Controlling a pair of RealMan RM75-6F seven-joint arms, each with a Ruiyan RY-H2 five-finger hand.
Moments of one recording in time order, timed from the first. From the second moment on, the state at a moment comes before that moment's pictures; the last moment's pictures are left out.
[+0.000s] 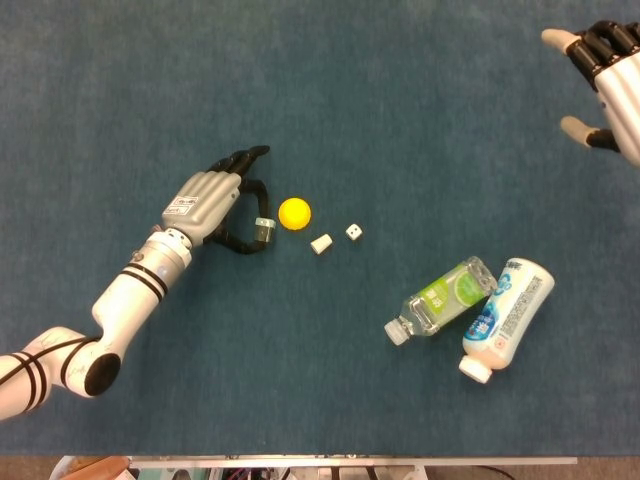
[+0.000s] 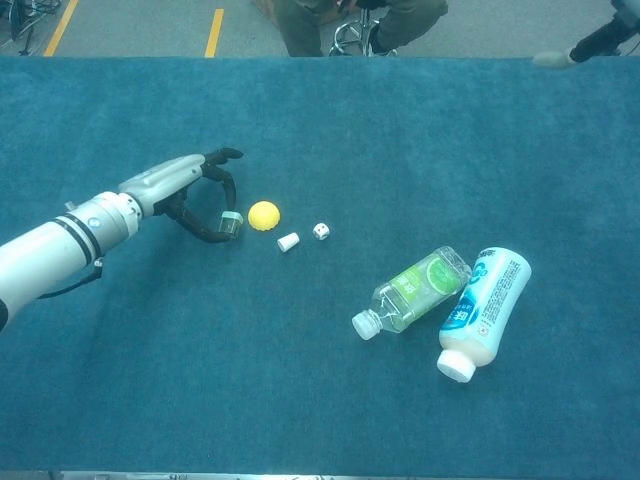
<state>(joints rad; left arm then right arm) -0.66 -1.65 -0.11 -1.26 1.32 0.81 -0.26 0.57 -1.22 0.20 -1.55 -1.46 1.26 -0.24</state>
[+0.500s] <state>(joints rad) -0.68 -1.70 -0.11 -1.20 1.32 0.79 -0.29 0.57 -1.22 0.20 -1.54 -1.46 1.26 -0.23</state>
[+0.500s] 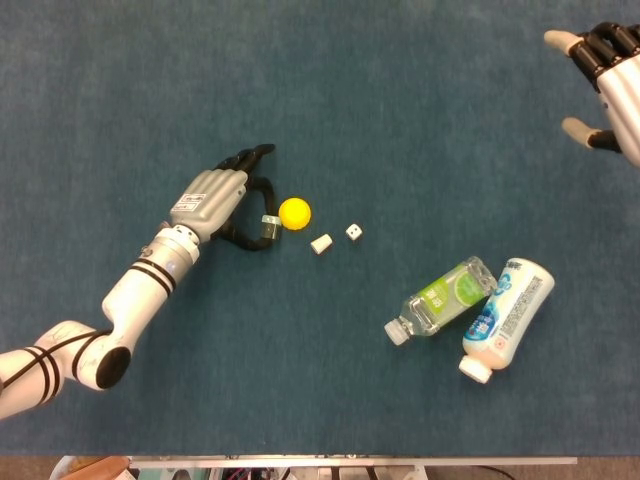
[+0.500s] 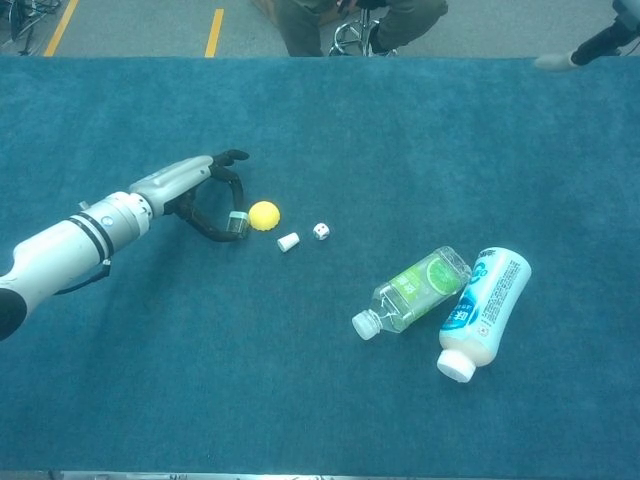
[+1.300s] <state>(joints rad) -0.71 -1.73 -0.11 -1.18 1.32 0.77 -0.29 0.56 -1.22 0.19 -1.53 -1.46 1.26 -0.21</state>
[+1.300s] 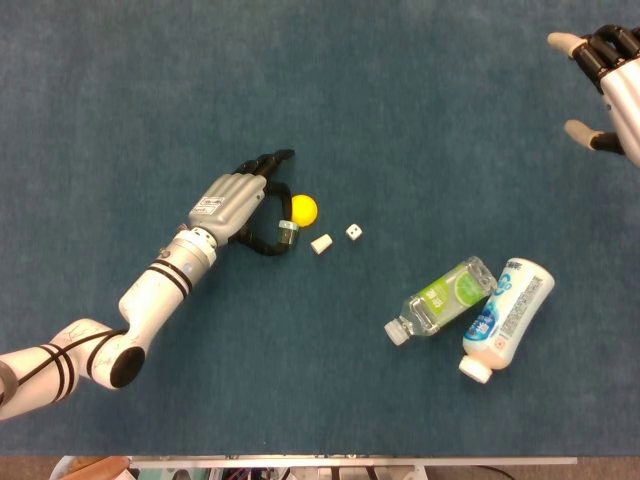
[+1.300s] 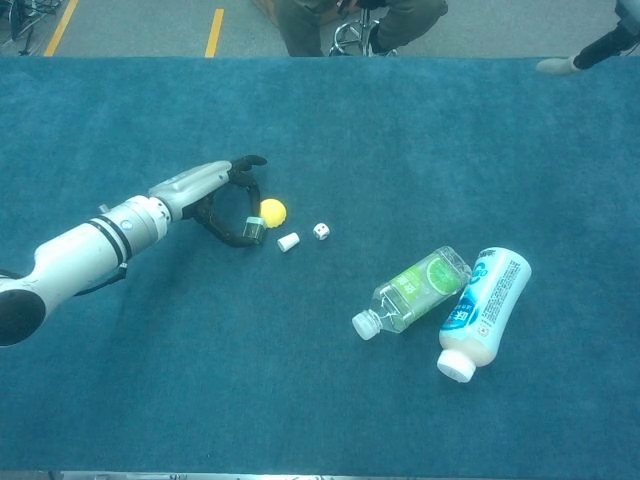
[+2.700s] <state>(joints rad) -0.36 -1.01 -0.06 -1.91 1.45 1.40 0.14 0.36 -1.08 0.16 -1.74 -1.47 1.47 -0.32</state>
